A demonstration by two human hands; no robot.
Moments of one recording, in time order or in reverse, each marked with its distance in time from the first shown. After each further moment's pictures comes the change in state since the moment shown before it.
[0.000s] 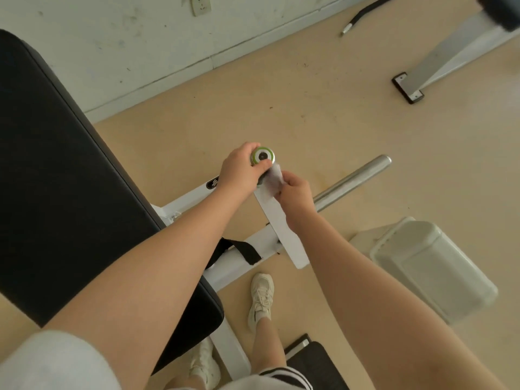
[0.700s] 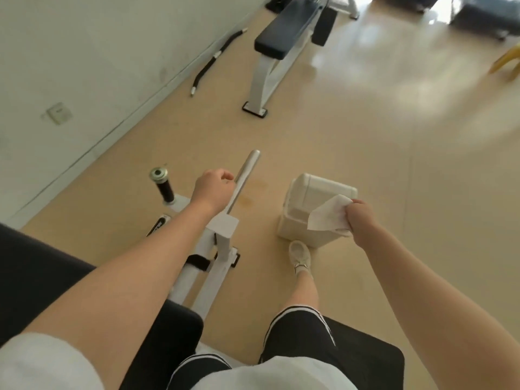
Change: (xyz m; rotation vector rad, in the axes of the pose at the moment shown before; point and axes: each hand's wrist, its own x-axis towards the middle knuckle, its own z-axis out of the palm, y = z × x) left_hand -0.189 0.083 0.008 0.293 -0.353 0.419; right_hand -0.268 0.123 -0.204 0.407 0.866 0.196
